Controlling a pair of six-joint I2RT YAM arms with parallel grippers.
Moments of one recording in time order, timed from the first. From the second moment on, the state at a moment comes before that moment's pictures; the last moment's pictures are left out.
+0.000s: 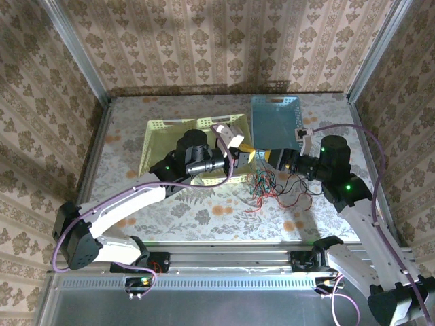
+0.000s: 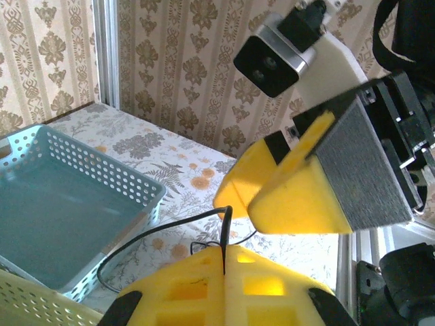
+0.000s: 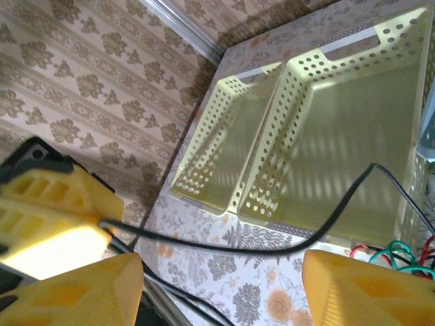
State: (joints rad) left arm -0.93 1.32 1.07 0.07 0.38 -0.15; right arm 0.22 0.86 0.84 -0.35 -0.61 0.60
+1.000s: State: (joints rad) left arm -0.95 1.35 1.07 0.06 0.28 -0.12; right arm 0.36 0.95 0.87 -0.33 -0.42 0.87
